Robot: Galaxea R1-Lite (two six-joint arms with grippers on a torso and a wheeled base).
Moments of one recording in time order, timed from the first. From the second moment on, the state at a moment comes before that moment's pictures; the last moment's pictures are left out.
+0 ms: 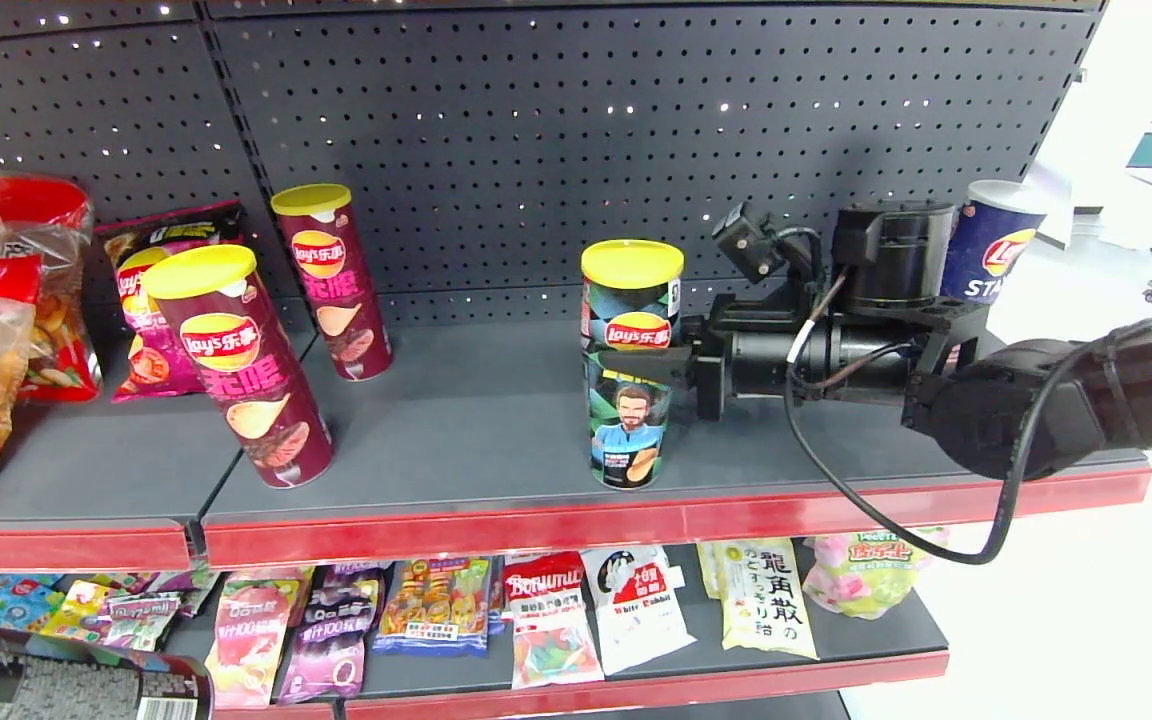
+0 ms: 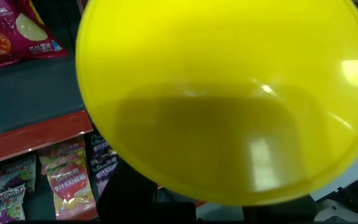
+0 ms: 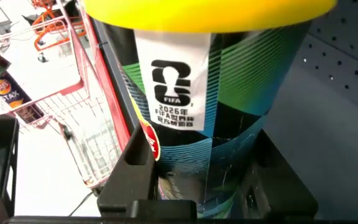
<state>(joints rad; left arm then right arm) -0.28 0.39 -0.51 0.23 -0.13 -0.02 0.50 1.91 -1.15 -0.58 0.67 -0.14</state>
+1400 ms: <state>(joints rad) -0.28 0.39 -0.51 0.23 -0.13 -0.02 0.53 1.90 -1.12 -0.58 0.65 -0.15</state>
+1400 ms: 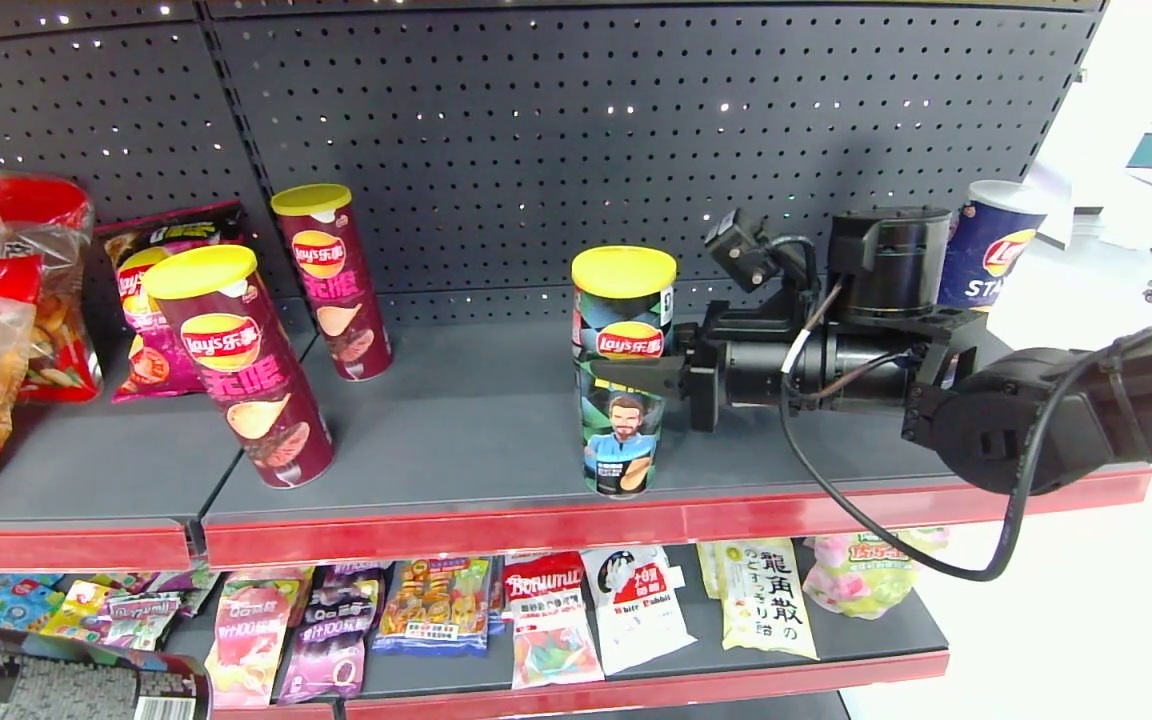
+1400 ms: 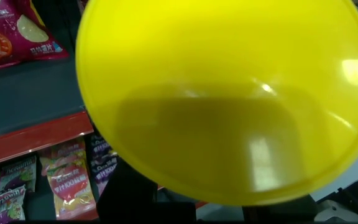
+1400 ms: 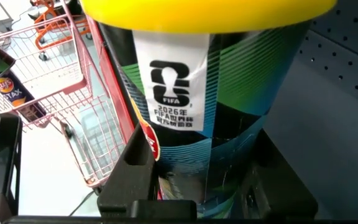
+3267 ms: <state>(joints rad) -0.28 0.49 -0.56 0.23 -0.15 -0.02 0.47 1.32 -0.50 -0.61 0.21 -0.11</state>
